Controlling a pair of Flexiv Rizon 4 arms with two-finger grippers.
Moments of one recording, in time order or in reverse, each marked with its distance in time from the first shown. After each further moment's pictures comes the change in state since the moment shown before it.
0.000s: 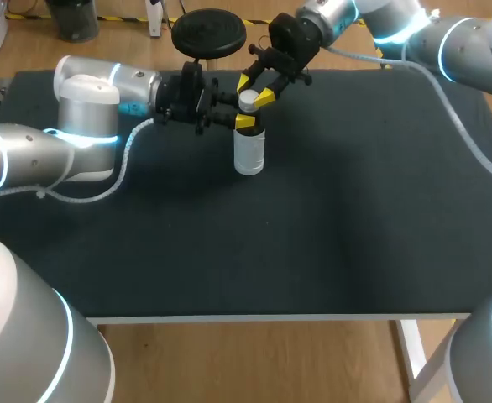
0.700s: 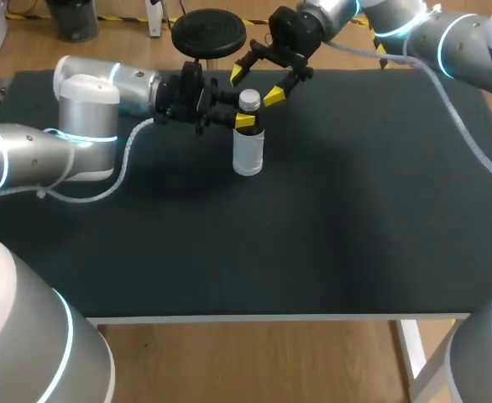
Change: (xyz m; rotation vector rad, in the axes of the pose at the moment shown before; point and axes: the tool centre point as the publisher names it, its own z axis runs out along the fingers) left arm -0.003 0.000 0.000 -0.002 -0.007 0.000; right arm -0.001 0.008 -0.014 -0.008 -0.020 0.060
